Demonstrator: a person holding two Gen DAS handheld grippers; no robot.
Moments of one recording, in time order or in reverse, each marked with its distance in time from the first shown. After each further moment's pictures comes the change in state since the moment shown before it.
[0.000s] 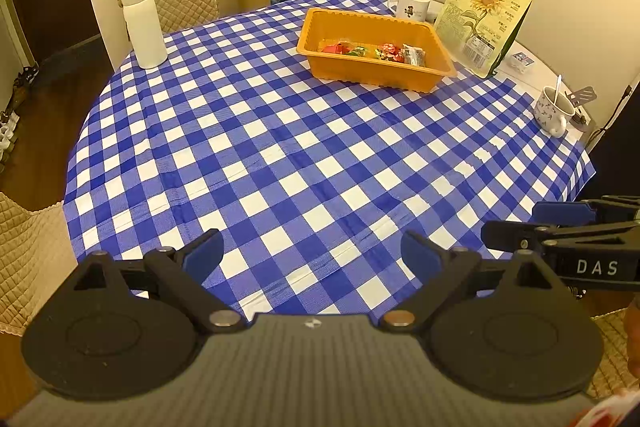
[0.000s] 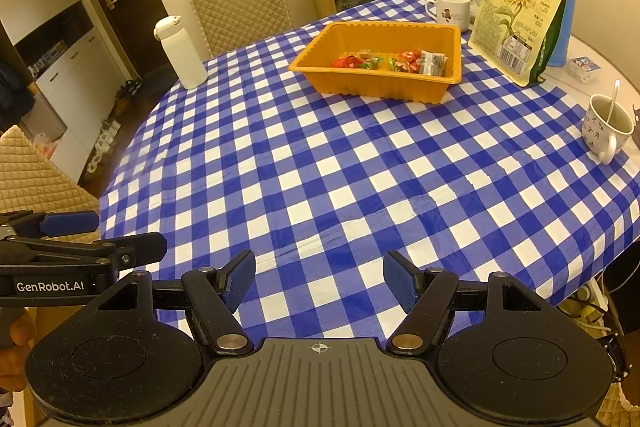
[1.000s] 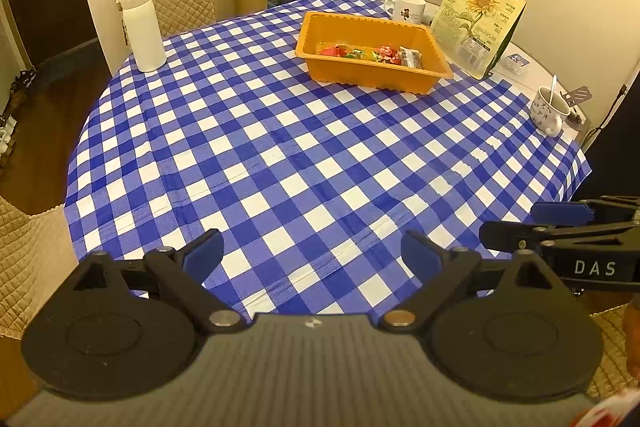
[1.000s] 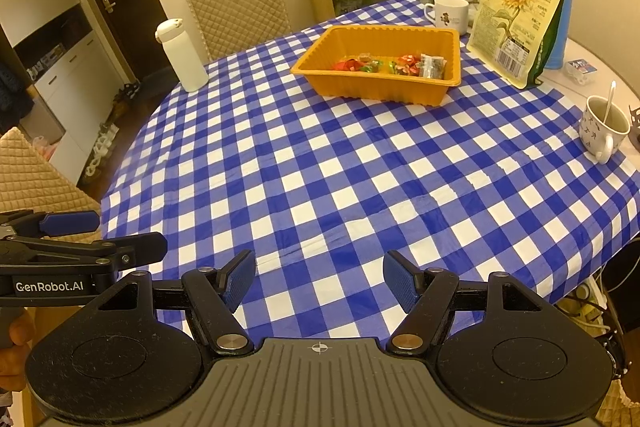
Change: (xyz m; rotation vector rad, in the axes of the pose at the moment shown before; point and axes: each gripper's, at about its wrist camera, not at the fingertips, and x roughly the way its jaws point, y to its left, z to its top) left arm -0.003 -0.001 0.000 0.003 -0.003 -0.005; right arm -0.001 0.003 0.001 0.000 -0.003 -0.003
